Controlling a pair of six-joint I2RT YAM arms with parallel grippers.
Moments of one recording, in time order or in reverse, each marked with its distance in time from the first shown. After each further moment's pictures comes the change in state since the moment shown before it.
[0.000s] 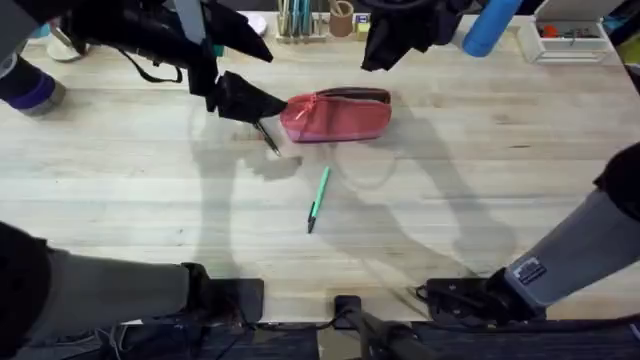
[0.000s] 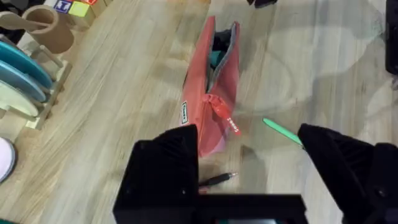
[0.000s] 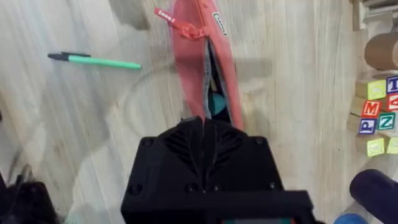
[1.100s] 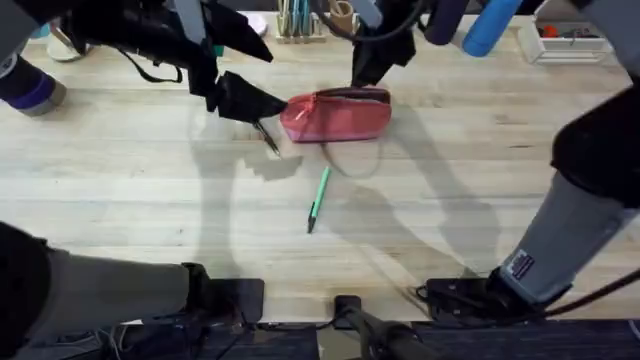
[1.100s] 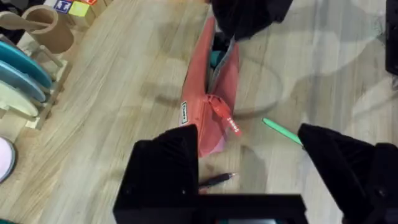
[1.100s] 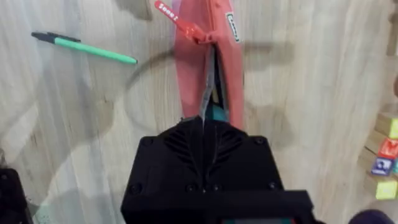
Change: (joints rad) left arm 0.000 0.000 0.000 0.000 0.000 0.000; right arm 0.013 0.135 0.011 0.012 -0.004 -0.132
